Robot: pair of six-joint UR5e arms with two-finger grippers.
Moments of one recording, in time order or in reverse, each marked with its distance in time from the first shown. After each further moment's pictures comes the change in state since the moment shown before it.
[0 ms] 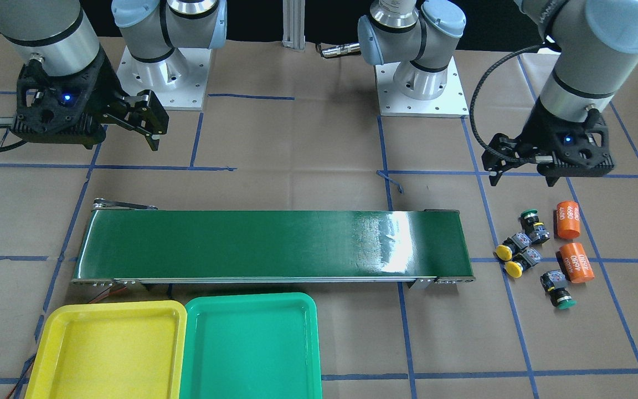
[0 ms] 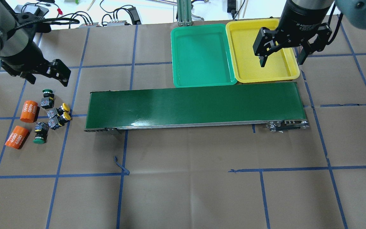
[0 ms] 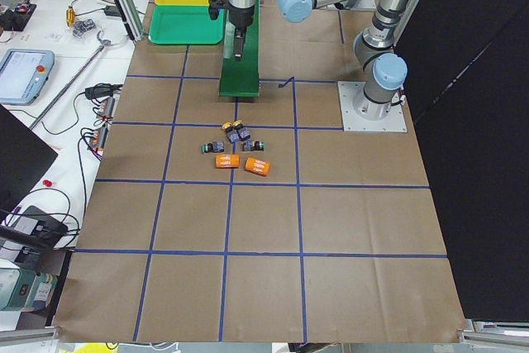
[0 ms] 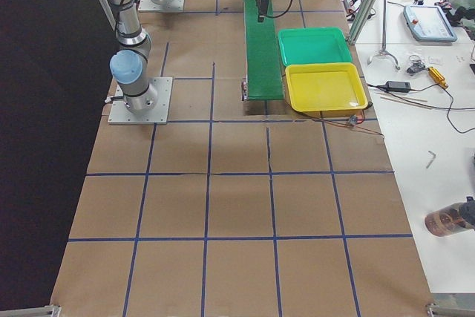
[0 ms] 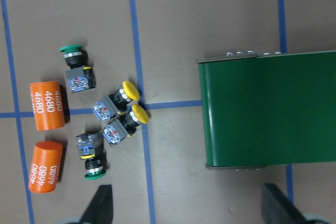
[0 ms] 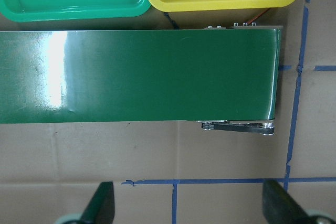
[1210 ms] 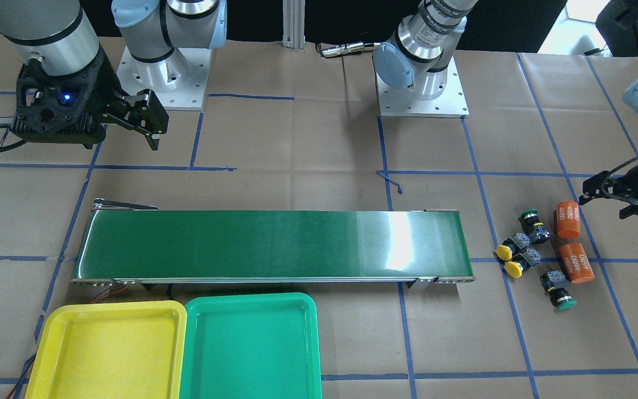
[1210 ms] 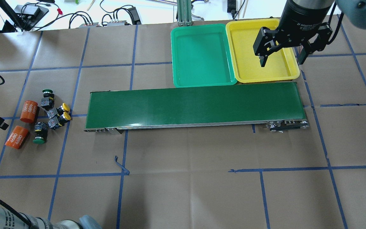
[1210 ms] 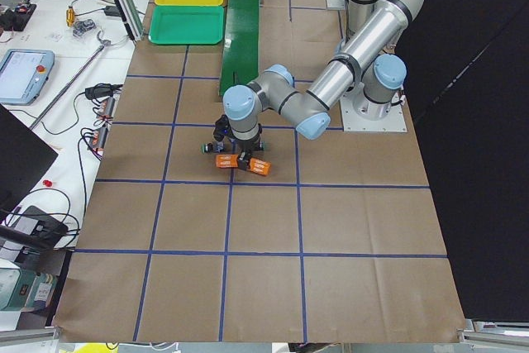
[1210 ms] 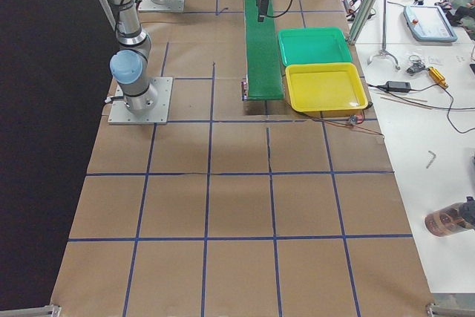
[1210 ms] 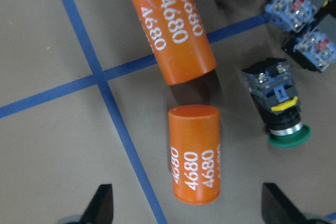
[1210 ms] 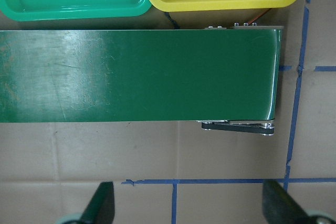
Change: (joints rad) left arm 0.501 -0.317 -0.082 0.244 -0.059 0.809; right arm 0.000 -0.002 0.000 0.001 0.002 -0.005
